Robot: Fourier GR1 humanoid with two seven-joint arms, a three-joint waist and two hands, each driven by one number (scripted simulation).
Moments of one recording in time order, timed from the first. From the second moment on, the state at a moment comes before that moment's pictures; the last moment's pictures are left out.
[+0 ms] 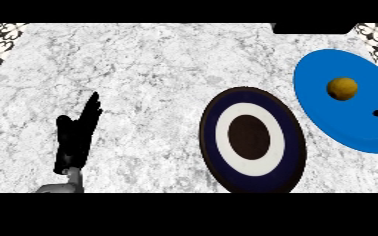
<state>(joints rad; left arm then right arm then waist) -0.01 0.10 0.01 -1.51 -0.10 0.11 0.23 -0.53 -0.66 -0.62 -0.52 0.24 0.40 -0.57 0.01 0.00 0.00</state>
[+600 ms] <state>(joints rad) -0.02 0.07 0.00 -1.52 -0.13 0.13 0.25 -0.54 -0.67 -0.56 -0.41 0.26 0.26 -0.60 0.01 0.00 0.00</state>
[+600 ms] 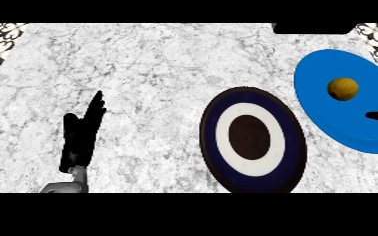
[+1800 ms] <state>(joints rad) -0.03 0.07 0.01 -1.51 -0.12 0.10 0.23 -0.49 -0.81 -0.56 -0.19 0.23 0.18 -0.75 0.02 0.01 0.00</state>
